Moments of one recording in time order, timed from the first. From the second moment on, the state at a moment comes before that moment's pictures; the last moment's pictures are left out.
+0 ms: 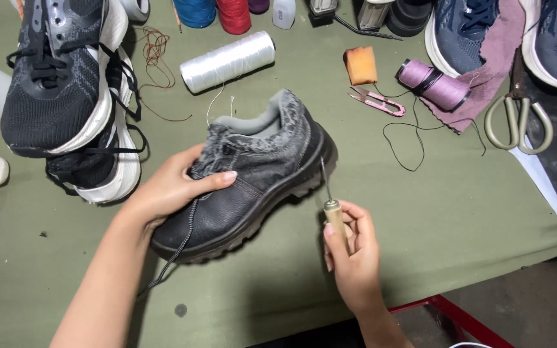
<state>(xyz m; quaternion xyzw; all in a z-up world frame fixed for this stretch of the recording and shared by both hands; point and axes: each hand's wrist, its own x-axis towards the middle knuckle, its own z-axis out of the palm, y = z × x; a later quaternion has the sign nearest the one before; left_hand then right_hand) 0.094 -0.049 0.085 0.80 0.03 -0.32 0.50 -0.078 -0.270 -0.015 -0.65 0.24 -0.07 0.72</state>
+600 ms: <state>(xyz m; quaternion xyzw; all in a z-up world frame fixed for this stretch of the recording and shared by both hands) 0.054 -0.065 0.087 0.95 -0.10 -0.25 0.14 -0.074 -0.268 0.018 -0.82 0.18 0.05 0.55</state>
